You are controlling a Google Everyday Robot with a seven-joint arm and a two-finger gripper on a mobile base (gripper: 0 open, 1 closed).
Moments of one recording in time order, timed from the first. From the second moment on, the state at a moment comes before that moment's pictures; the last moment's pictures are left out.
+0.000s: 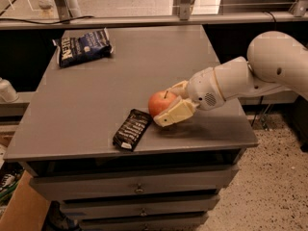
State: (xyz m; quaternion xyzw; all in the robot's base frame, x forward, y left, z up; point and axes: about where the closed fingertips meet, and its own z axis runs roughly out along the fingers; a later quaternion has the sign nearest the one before) arm 0.512 -0.036 0.840 -0.54 0.70 0.33 0.34
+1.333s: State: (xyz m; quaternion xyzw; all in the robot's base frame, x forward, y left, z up) arm 0.484 -0.023 0.823 -0.58 0.64 0.35 0.35
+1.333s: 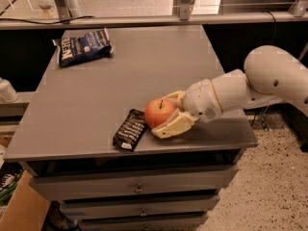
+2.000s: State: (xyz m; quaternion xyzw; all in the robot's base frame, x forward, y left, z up) arm 0.479 -0.024 0.827 -0.59 0.63 0.35 0.36
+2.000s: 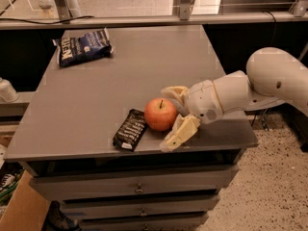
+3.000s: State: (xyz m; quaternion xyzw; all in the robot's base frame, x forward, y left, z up) arm 0.524 -0.110 0.896 -0.58 0.64 0.28 0.42
